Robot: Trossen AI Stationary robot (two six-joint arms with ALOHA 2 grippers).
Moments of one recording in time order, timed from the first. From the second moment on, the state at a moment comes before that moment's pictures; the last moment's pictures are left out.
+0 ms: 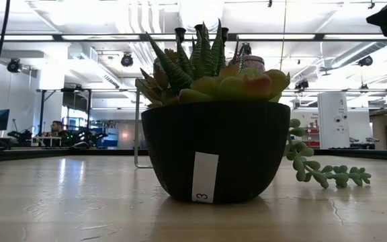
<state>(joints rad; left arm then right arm) -0.13 1.62 2.22 -1.12 -0.18 -0.30 0.38 0.03 0.86 -1.10 0.34 0.16</state>
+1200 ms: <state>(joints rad) -0.29 0.67 0.83 -0.21 -0.34 0.19 0.38 0.03 0.86 -1.10 0.34 0.16</state>
